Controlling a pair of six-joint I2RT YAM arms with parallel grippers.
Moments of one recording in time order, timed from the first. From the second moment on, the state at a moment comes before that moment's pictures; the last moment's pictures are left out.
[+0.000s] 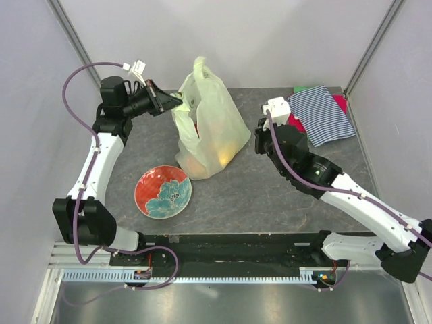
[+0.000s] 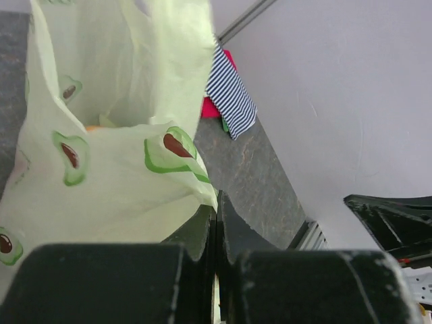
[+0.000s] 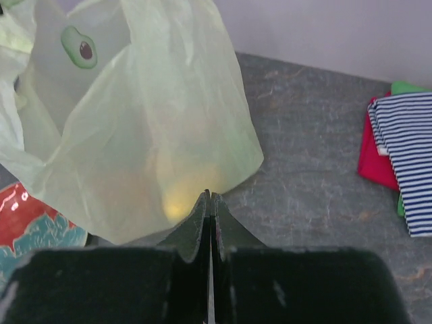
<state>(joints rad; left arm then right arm) -0.05 1.43 1.38 -0.15 0.77 -0.60 0.85 1.11 1.20 -0.27 0.54 0.16</state>
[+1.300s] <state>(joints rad) -0.03 0.74 1.04 -0.40 0.18 -0.24 0.36 0.88 0.97 -0.26 0.10 0.33</state>
